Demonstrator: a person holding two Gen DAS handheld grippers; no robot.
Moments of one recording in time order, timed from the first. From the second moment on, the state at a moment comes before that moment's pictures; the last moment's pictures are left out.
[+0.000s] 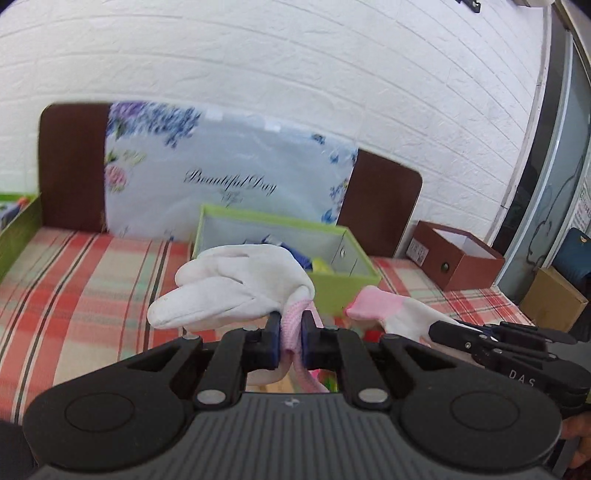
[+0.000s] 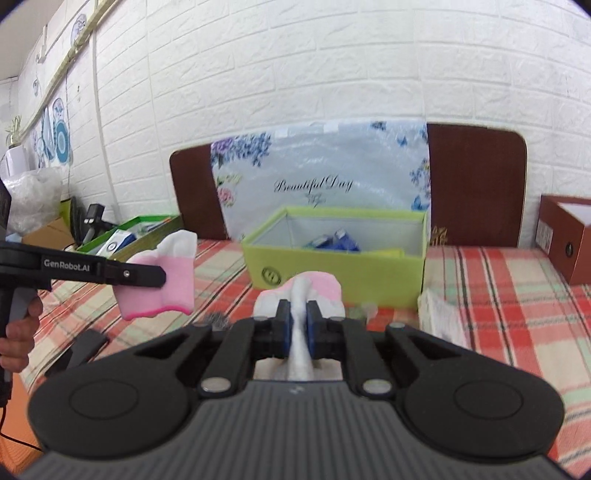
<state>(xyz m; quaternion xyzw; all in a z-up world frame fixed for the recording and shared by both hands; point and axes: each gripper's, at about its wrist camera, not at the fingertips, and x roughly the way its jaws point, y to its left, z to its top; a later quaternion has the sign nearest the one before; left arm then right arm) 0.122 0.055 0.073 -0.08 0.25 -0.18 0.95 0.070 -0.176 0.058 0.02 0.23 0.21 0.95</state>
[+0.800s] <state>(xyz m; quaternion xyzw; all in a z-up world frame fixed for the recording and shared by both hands) 0.355 0.015 0.028 -0.09 0.32 -0.16 0.93 0.308 -0.180 0.022 -0.07 0.23 0.17 0.96</state>
